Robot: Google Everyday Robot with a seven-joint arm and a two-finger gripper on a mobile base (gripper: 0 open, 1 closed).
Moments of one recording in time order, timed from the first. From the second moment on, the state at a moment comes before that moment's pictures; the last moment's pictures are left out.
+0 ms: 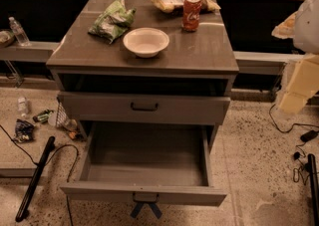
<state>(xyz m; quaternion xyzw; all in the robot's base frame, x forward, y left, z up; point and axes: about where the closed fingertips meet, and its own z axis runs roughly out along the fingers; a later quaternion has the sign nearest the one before) 0.438 -0.217 0.976 -0.60 0.78 -0.03 0.16</state>
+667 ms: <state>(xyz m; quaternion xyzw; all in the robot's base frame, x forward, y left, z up) 0.460 -0.211 0.968 -0.57 0.80 -0.01 0.20</state>
